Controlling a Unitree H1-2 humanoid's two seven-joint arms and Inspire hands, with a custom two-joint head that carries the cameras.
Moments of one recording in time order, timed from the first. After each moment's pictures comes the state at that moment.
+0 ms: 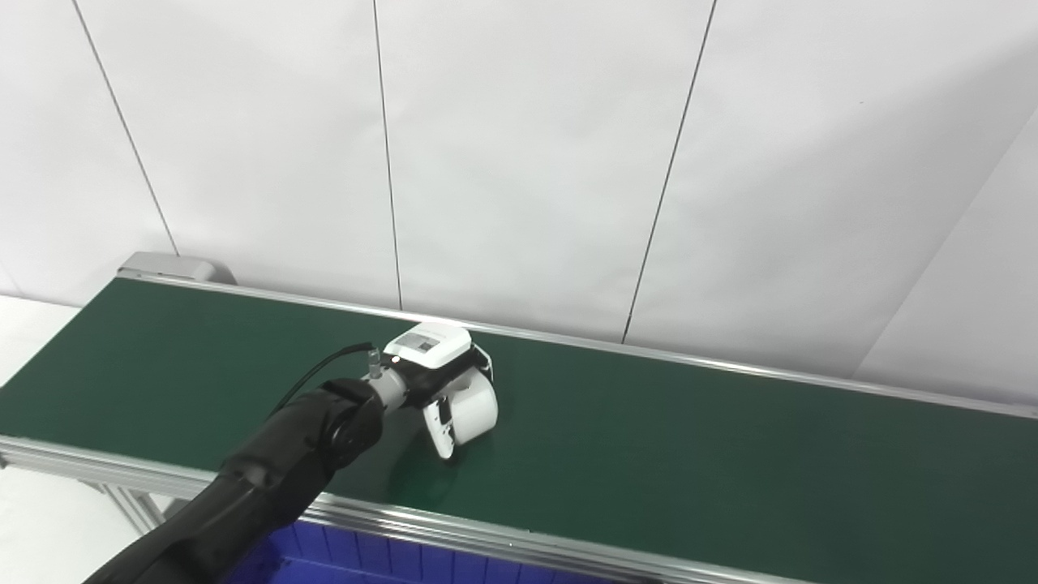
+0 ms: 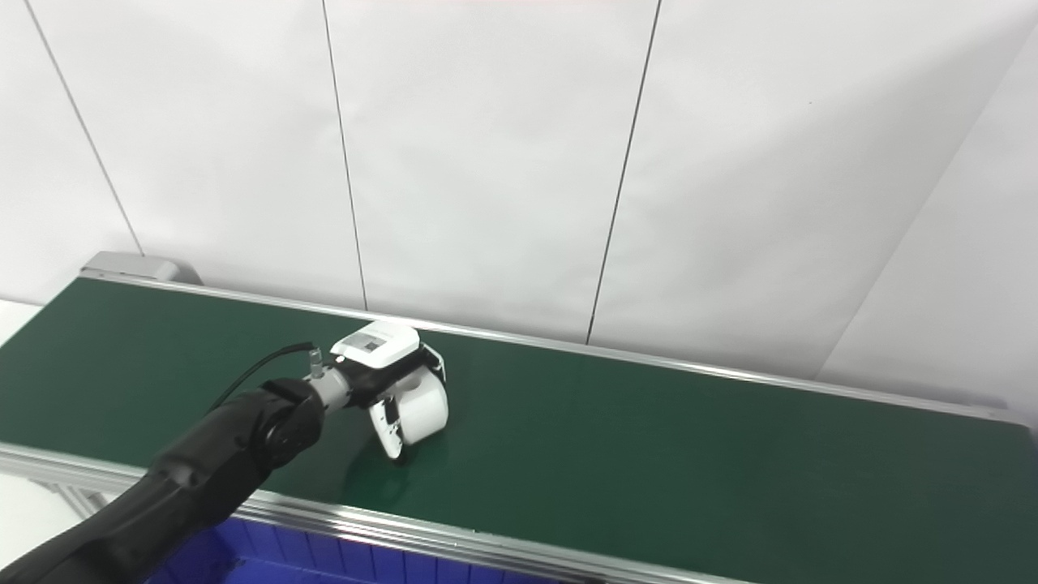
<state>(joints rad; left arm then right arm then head) -0.63 0.39 -0.48 0.55 0.79 -0.19 -0.12 0.15 -0.18 0.22 0.31 -0.04 -0.42 0.11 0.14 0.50</state>
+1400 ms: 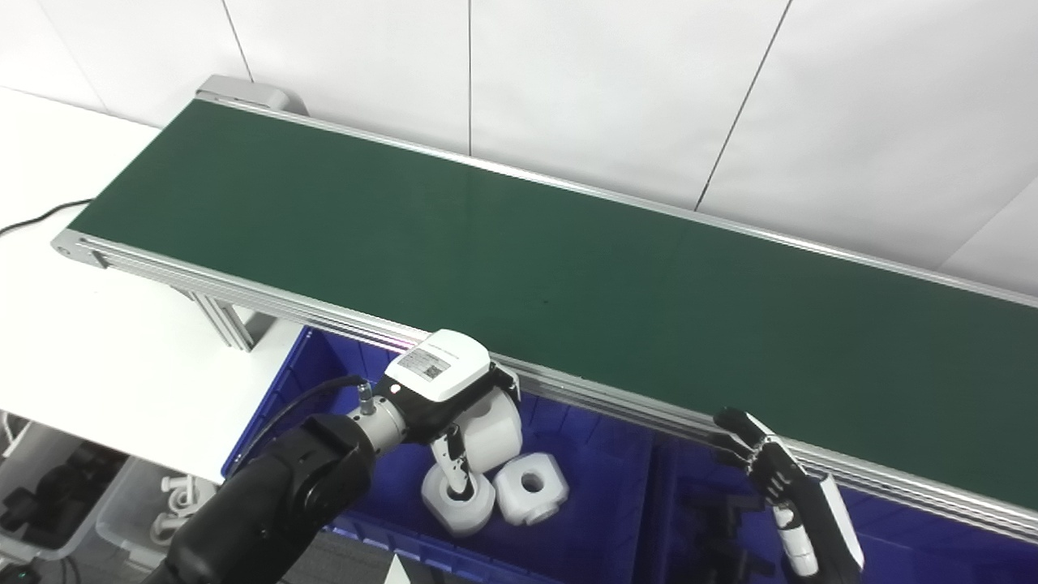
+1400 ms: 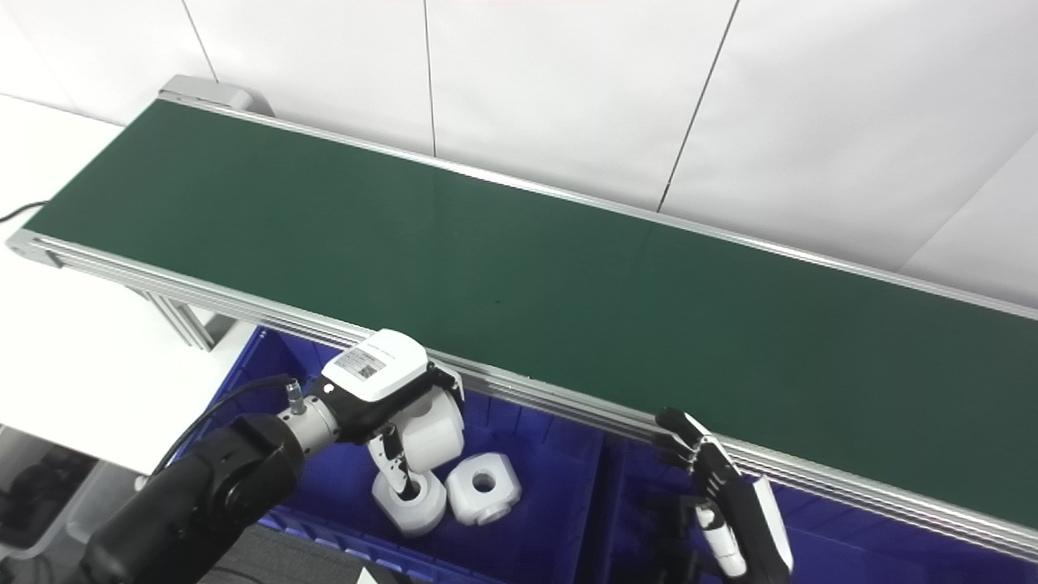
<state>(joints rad) 0.02 0.37 -0.39 -0.17 0.95 -0.07 -0.27 0.17 -0.23 0.12 0.14 0.06 -0.42 0.27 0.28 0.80</state>
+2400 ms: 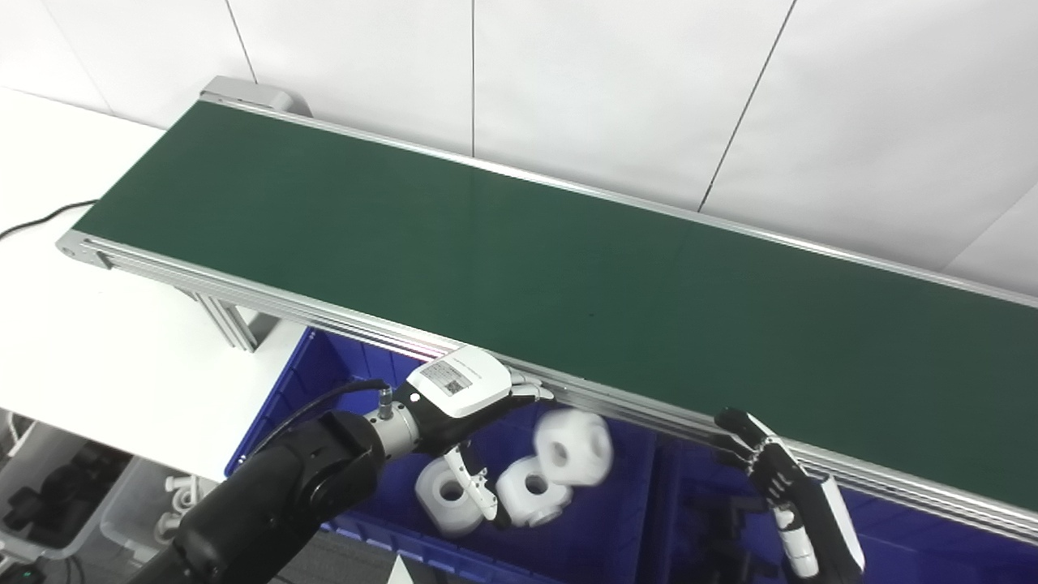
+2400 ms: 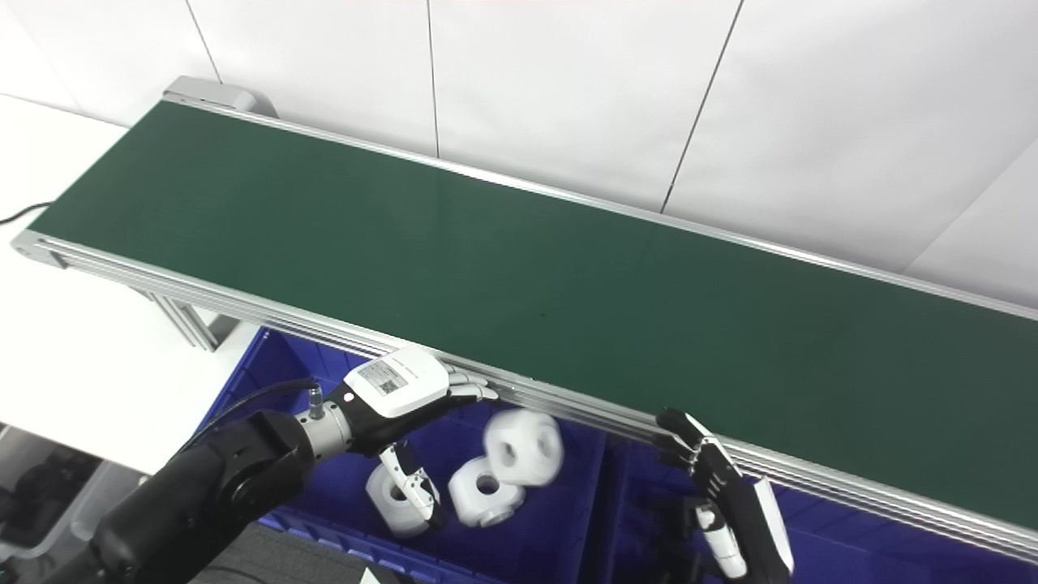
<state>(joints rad) -0.01 0.40 -0.44 -0.16 0.94 -0.15 -0.33 0.17 -0.21 0.11 0.14 0.05 -0.42 0.28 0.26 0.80</state>
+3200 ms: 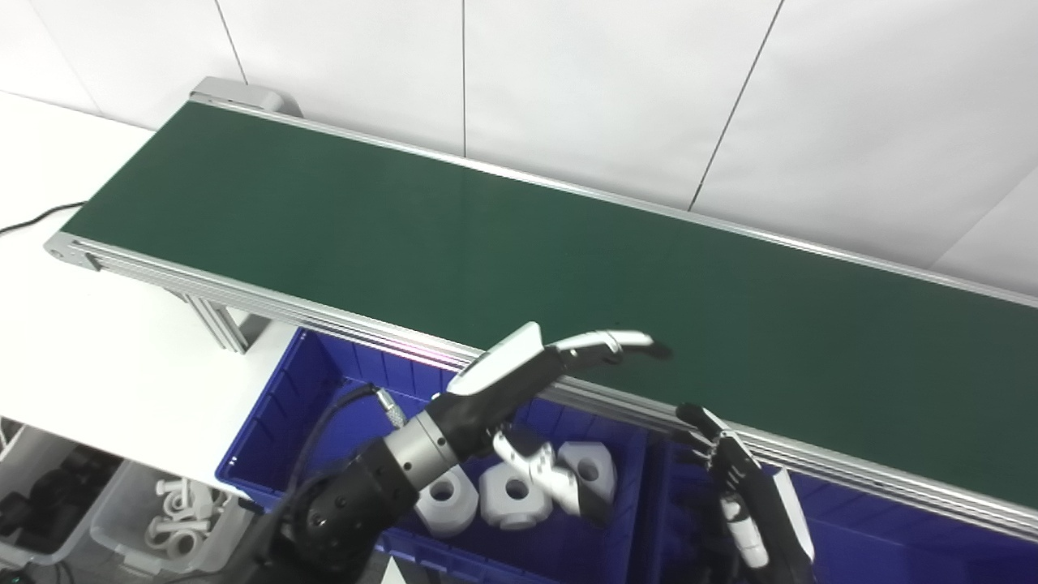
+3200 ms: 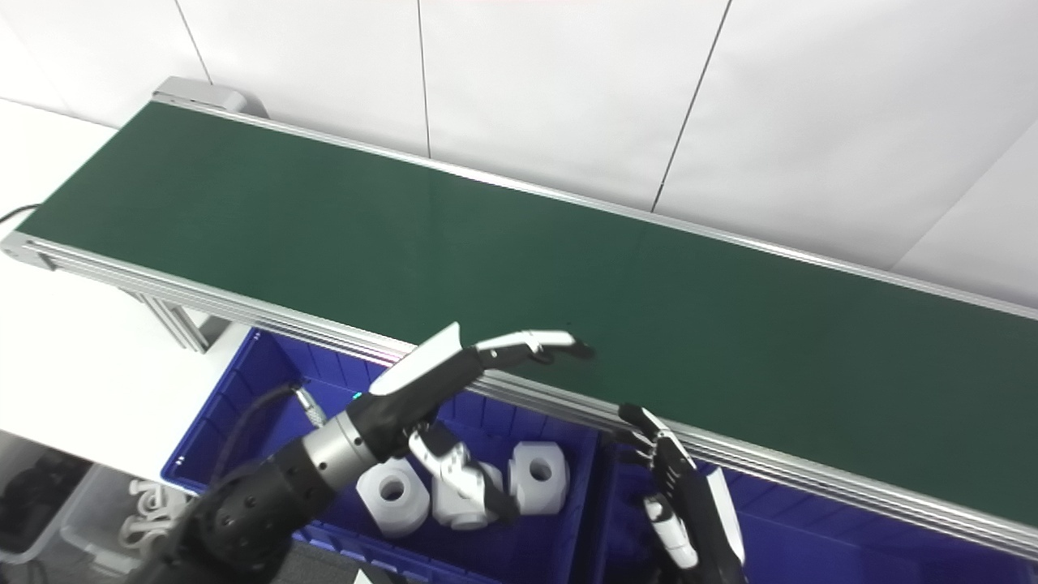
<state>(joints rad) 0.14 0.07 -0.31 -0.28 0.11 -0.15 -0.29 0.18 -0.12 0.15 0.14 -0.09 -0.42 0.20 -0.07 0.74</state>
